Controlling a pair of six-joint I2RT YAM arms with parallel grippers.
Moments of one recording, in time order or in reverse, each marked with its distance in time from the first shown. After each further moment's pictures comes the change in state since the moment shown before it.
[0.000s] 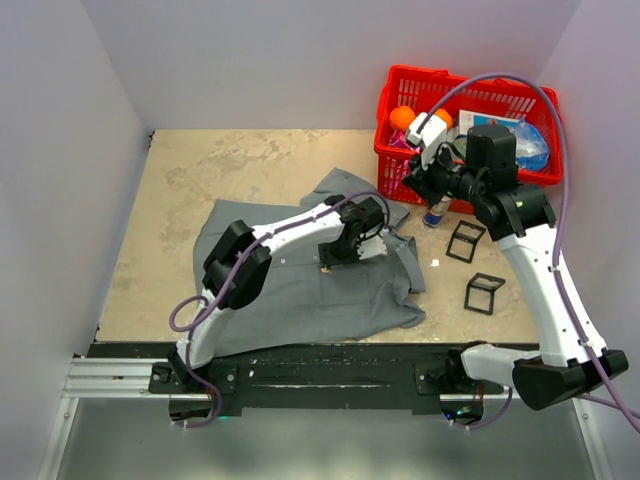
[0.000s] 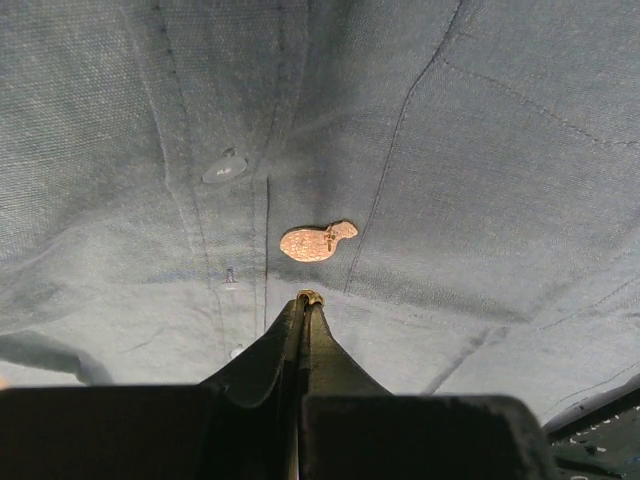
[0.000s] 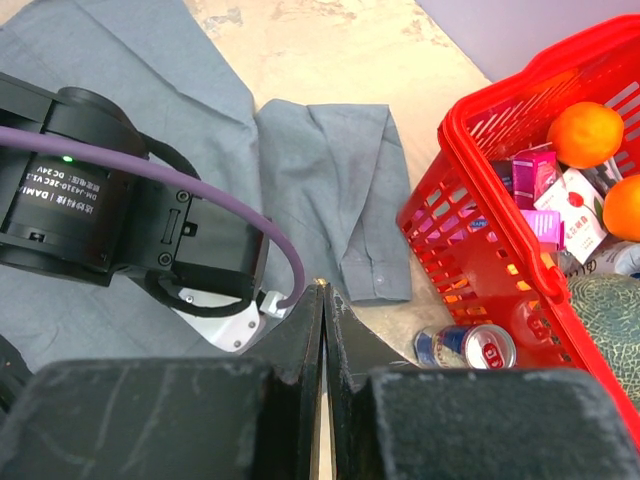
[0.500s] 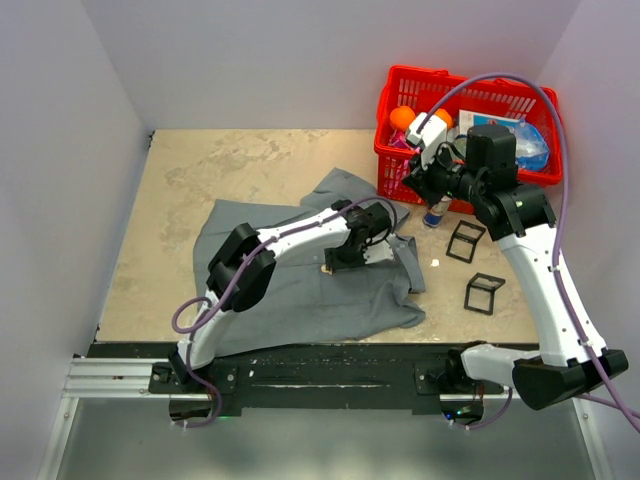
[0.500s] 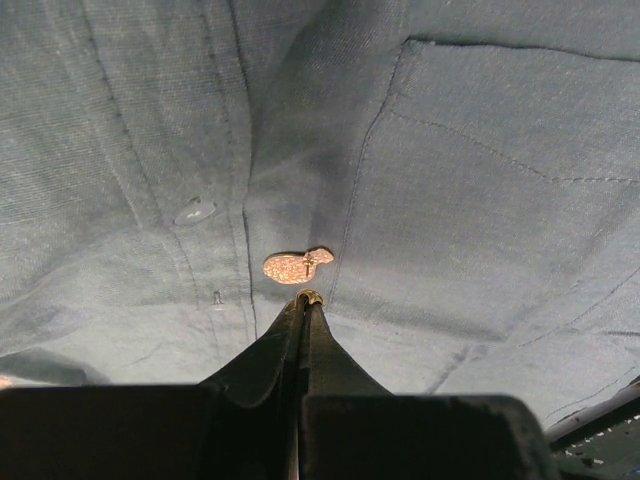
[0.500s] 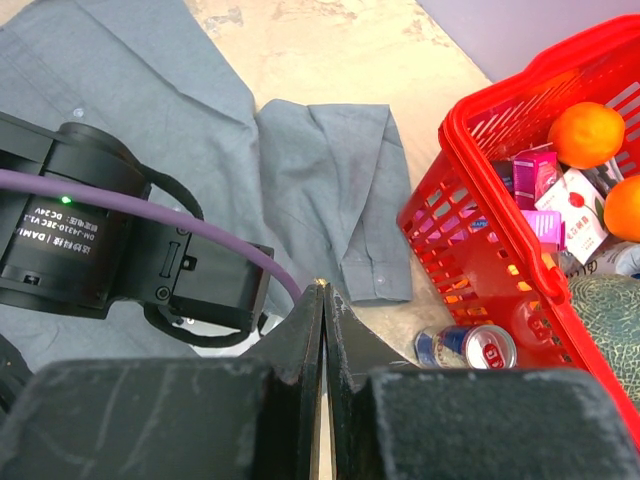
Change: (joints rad) left arm -0.037 0.017 0.019 0.013 -0.011 -0.008; right arm 0.000 0.001 0.000 0.000 -0.002 0.000
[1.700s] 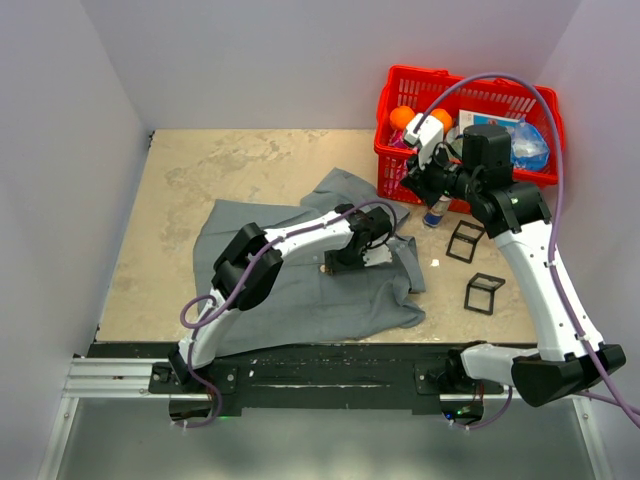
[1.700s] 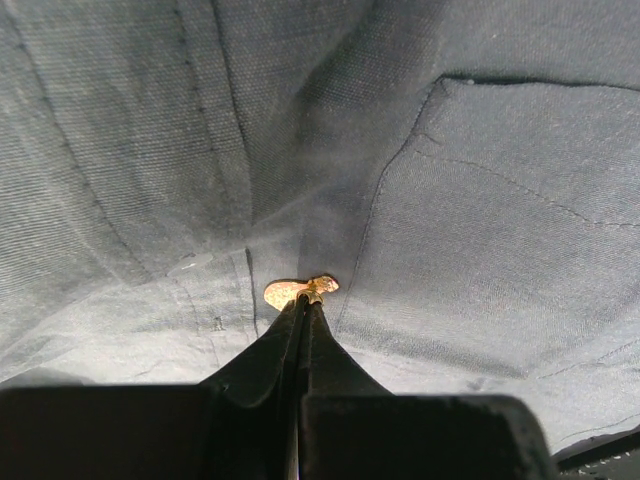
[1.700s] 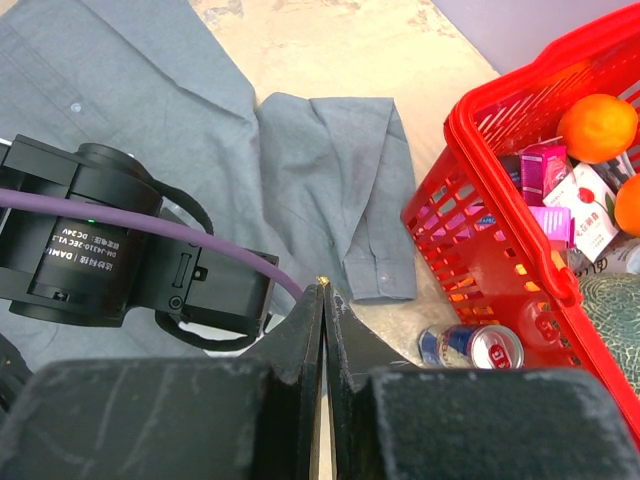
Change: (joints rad) left arm 0.001 0.043 -0.002 0.023 -0.031 0.000; right arm 0.000 0.017 -0.011 0.008 0.000 0.002
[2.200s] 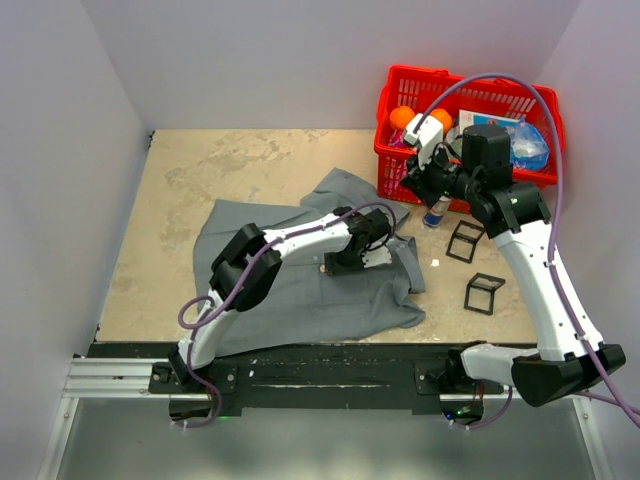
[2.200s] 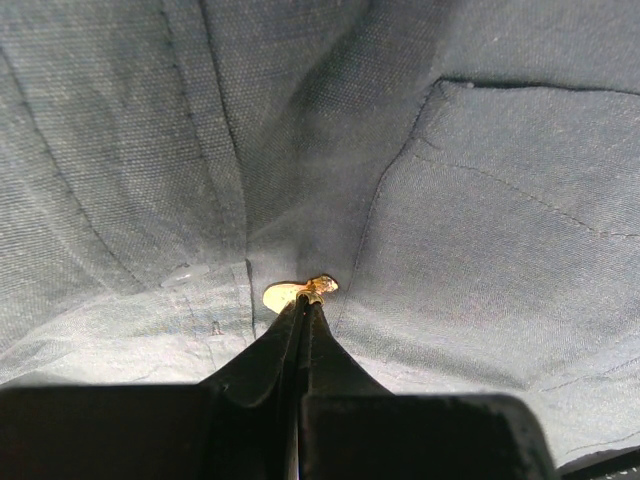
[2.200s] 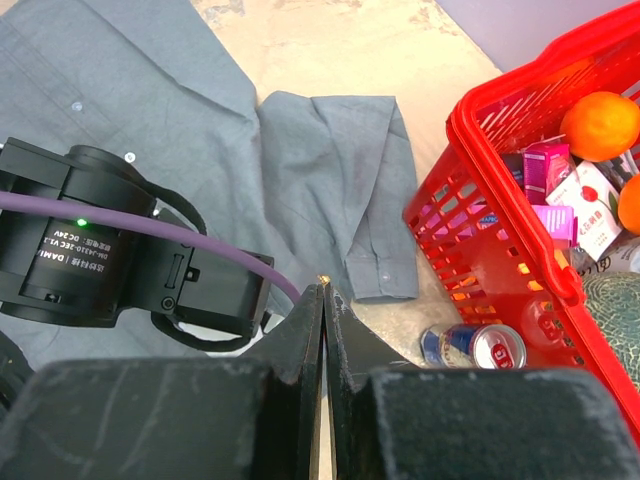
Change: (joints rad) left arm -0.001 -0.014 -0.049 0.049 -0.009 -0.002; right arm 0.000 0.000 -0.003 0.000 -0.001 0.003
